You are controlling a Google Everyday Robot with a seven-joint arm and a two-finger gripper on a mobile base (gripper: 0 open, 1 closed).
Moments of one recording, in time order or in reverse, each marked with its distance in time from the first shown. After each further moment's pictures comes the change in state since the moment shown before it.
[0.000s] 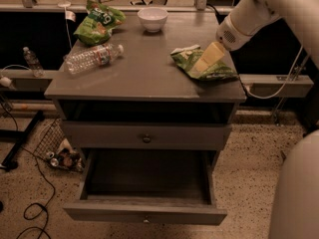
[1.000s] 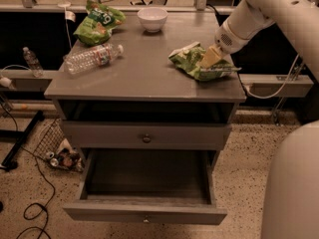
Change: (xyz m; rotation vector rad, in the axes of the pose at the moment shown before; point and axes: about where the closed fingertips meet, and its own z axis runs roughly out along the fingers) arm 0.007 -0.013 0.018 0.017 0.030 0.089
